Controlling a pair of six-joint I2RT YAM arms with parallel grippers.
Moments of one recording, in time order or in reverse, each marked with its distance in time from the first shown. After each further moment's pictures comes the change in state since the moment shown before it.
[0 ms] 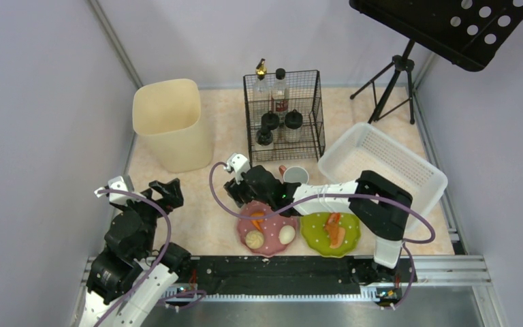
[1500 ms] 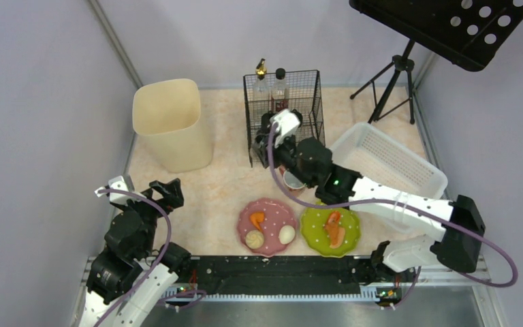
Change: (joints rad) left arm 0.000 0.000 0.000 0.000 0.008 0.000; right arm -0.059 -0.483 -0.005 -0.096 0.138 -0.051
